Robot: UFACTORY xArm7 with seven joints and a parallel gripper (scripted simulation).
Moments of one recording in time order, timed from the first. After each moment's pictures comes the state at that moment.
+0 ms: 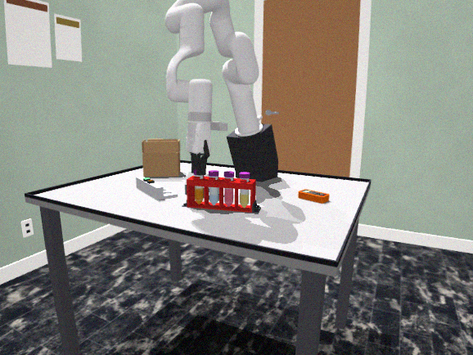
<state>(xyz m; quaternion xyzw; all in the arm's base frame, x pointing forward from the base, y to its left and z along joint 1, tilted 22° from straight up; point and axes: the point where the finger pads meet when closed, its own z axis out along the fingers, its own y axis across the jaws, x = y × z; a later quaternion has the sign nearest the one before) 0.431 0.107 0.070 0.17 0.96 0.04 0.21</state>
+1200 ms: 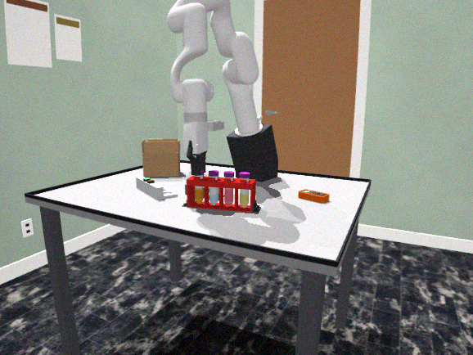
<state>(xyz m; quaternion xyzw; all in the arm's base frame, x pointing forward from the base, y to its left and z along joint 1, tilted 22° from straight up) 0.431 0.106 0.070 0.57 0.81 0.12 0.13</state>
